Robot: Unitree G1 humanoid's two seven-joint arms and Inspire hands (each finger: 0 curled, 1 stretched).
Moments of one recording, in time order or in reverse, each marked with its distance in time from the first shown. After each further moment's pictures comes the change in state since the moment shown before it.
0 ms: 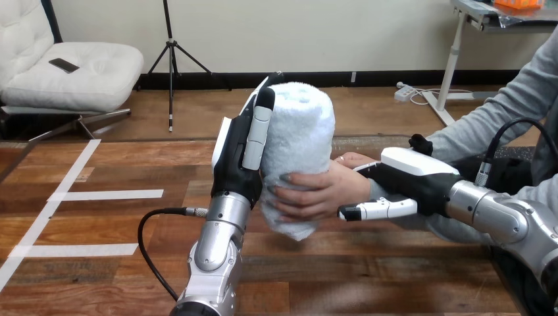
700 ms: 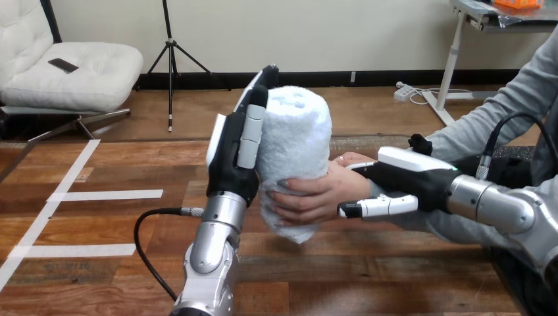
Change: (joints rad) left arm 0.057 0.000 -0.001 -0.119 -0.014 0.010 -0.014; right arm 0.007 -0.020 -0.017 -0.075 0.116 0.008 0.157
